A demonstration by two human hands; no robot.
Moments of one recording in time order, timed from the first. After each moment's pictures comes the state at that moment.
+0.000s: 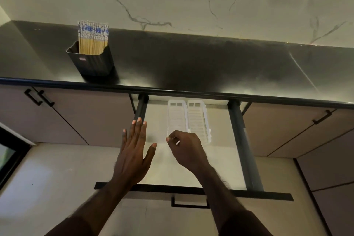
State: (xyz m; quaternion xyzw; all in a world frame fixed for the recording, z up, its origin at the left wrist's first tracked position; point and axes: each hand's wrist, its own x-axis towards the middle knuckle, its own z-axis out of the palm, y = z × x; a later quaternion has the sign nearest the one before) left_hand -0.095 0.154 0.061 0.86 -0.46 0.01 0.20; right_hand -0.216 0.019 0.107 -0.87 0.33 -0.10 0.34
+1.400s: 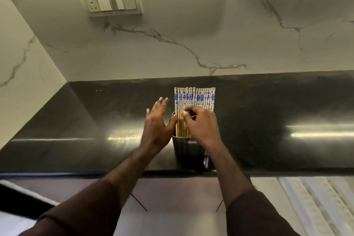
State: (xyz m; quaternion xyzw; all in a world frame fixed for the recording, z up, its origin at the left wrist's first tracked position) left_hand 0.440 0.119 0.183 0.81 -0.44 0.00 0.38; right_hand 0.338 0.024 0.186 -0.83 0.35 -0.27 0.35
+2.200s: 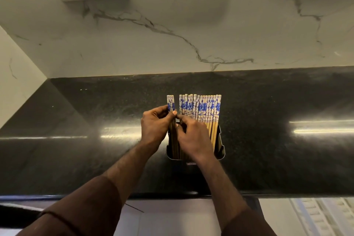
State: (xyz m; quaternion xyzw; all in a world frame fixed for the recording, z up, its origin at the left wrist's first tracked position) left_hand 0.494 0.043 0.154 0.70 -0.24 -0.24 0.63; right_hand 0.387 -0.007 0.151 -0.84 0.34 -0.23 0.35
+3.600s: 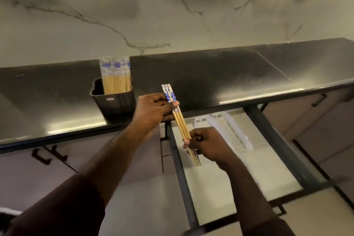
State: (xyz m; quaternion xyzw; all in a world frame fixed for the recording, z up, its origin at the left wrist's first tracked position) left_hand 0.149 0.138 0.228 0.61 -0.33 -0.41 0.59; right_hand -0.026 0.086 0.162 -0.73 0.42 -0.17 0.51
